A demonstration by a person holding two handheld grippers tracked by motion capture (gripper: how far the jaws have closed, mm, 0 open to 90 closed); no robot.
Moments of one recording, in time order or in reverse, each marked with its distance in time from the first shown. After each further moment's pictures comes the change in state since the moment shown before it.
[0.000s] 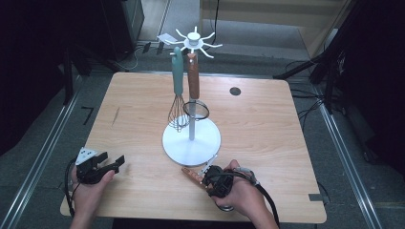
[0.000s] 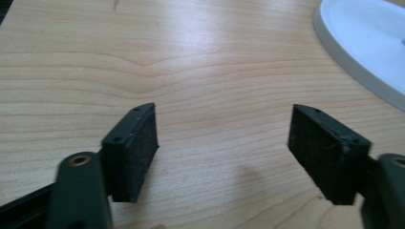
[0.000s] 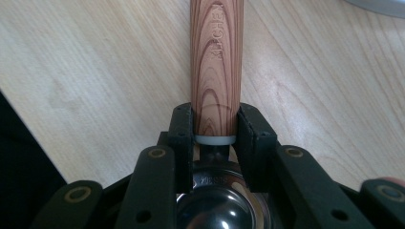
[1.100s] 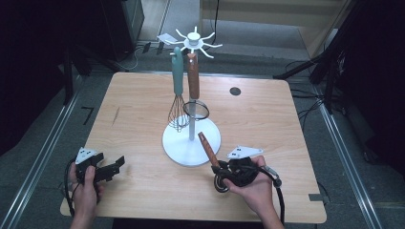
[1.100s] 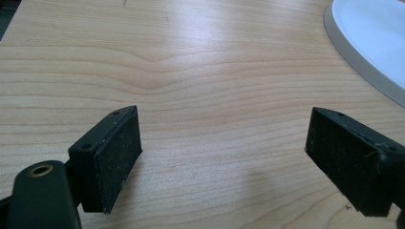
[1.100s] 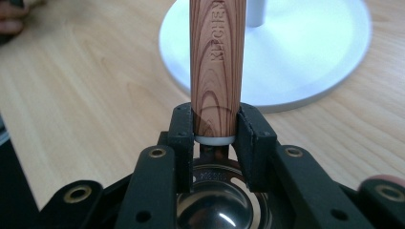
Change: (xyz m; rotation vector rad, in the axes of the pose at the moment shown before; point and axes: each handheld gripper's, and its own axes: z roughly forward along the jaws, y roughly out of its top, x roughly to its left) left arm 0.001 0.000 0.000 0.009 0.018 -0.017; right arm -0.046 -0.039 -0.028 -0.599 0.067 0.246
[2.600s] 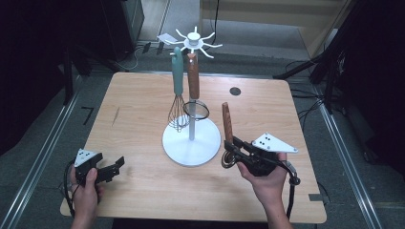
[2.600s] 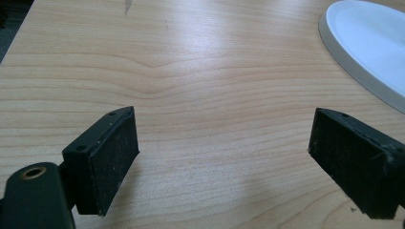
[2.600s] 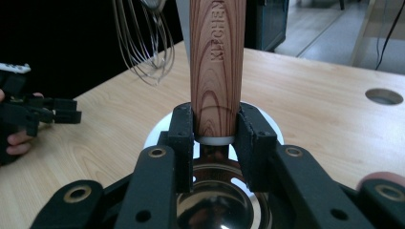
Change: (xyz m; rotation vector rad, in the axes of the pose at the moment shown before) left arm -0.002 -0.003 -0.004 -0.036 0.000 0.010; right arm -0.007 0.030 -0.057 -0.404 -0.076 0.018
